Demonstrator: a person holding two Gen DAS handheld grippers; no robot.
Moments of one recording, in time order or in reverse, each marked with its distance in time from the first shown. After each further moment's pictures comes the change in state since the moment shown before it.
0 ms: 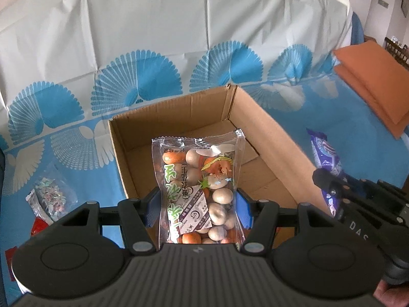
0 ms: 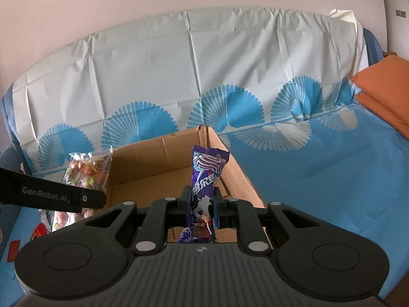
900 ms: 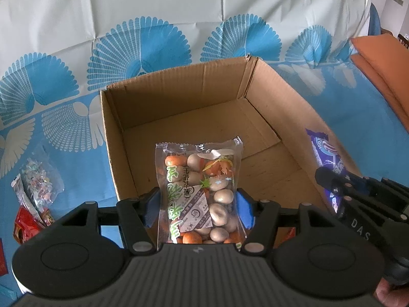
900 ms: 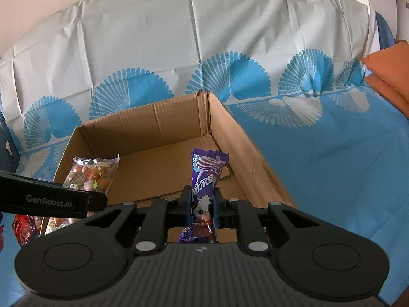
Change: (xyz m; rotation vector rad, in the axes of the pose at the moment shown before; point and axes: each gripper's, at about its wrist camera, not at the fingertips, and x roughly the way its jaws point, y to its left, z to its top) left arm 0.068 0.014 -0.009 -0.036 0.072 0.019; right arm 0.070 0.001 -0.018 -0.024 0.108 -0.009
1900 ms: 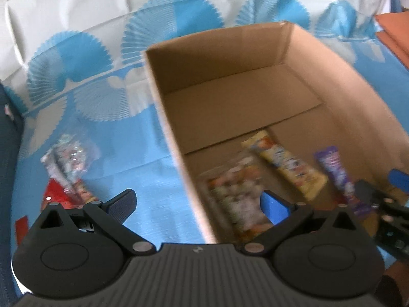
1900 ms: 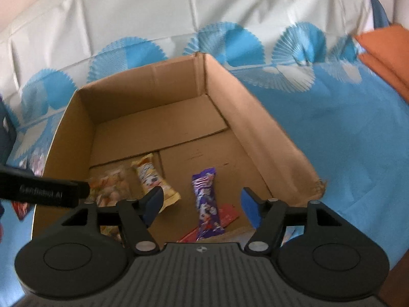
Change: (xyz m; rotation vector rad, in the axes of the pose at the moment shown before) left arm 0.006 0.028 -0.052 0.019 0.055 0.176; right arm -0.015 0.015 -0.047 -0.010 0.104 -0.037
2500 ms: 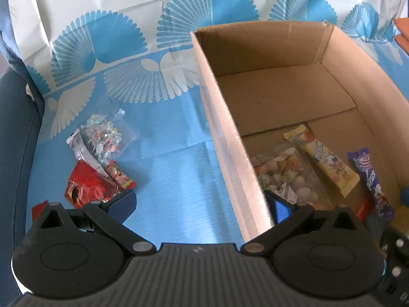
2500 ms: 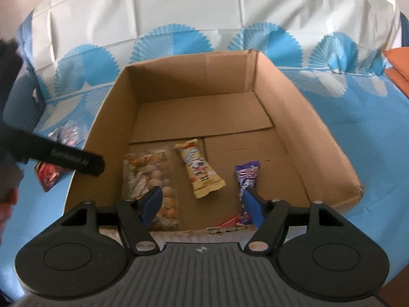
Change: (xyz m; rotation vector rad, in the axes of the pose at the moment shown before) left arm 0.004 0.054 -0.016 -0.048 0.034 0.035; right arm -0.018 0.054 -0.017 -0.104 0.032 0.094
